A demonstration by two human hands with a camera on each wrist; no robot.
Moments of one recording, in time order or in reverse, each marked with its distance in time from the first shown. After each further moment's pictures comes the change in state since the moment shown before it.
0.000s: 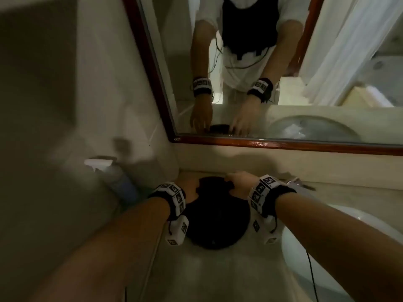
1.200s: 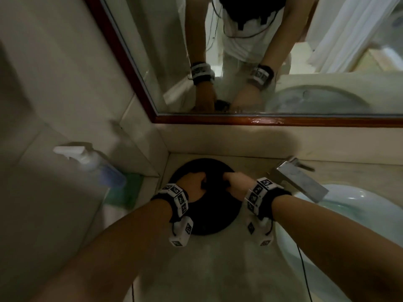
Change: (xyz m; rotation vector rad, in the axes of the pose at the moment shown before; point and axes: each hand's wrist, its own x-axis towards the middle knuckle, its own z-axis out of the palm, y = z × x) left_hand 0.028 0.043 0.057 -0.171 0.057 -0.057; right_hand 0.006 0.037 0.067 0.253 0.004 -0.013
